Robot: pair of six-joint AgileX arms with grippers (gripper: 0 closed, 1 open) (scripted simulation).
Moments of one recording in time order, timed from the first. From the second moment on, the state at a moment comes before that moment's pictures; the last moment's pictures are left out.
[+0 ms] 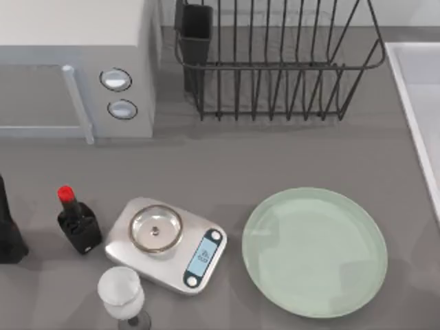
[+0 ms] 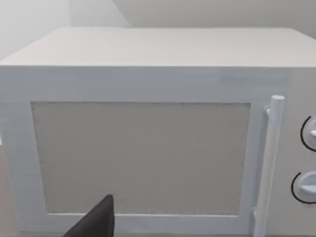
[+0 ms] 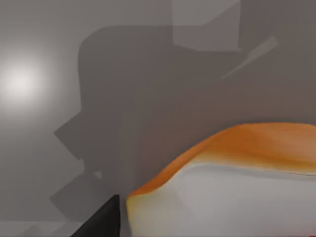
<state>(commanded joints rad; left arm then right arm) 0.00 0.00 0.00 0.00 0.00 0.00 -0.05 1.53 0.54 -0.59 0.00 -1.00</state>
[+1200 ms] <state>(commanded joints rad) 0.00 0.00 0.00 0.00 0.00 0.00 -0.06 1.28 0.89 -1.17 -0.01 -0.98</state>
